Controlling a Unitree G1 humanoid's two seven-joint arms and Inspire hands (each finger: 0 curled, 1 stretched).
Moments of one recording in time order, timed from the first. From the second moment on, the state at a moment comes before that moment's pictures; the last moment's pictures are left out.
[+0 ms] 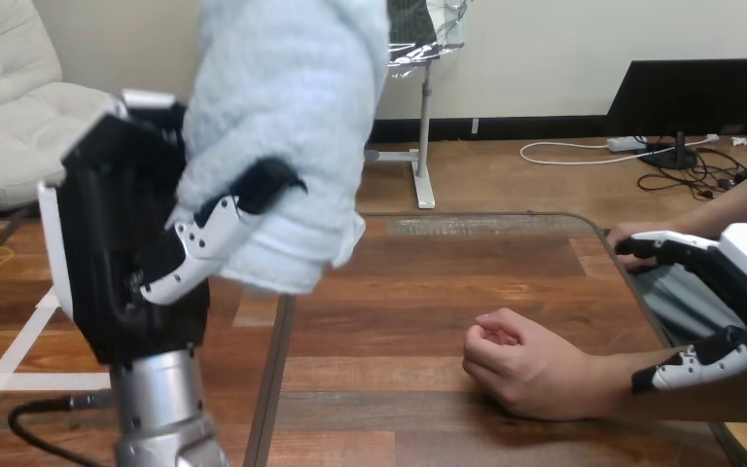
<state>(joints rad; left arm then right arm) 0.05 -0.05 -0.07 -0.18 -0.20 -0.63 0.08 0.04 -0.76 -0.17 0.10 -0.45 -0.33 0.28</state>
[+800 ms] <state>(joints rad) 0.05 -0.05 -0.06 -0.17 -0.24 -0.63 0.03 -0.03 -0.76 -0.05 0.22 -0.55 -0.37 0.26</state>
